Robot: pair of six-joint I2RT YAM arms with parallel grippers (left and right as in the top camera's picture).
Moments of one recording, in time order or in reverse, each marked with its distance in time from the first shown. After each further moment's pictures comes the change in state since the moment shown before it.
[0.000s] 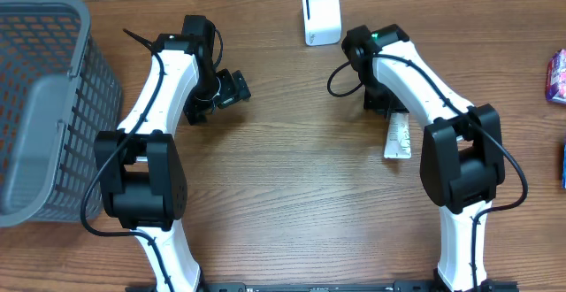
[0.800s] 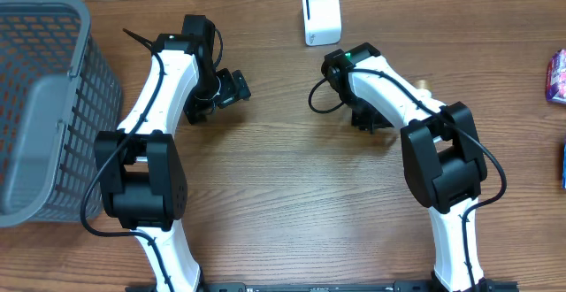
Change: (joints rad) left arm 0.000 0.000 0.000 0.007 0.000 0.000; right arm 0.088 0.048 -0.057 -0.034 0.069 0.116
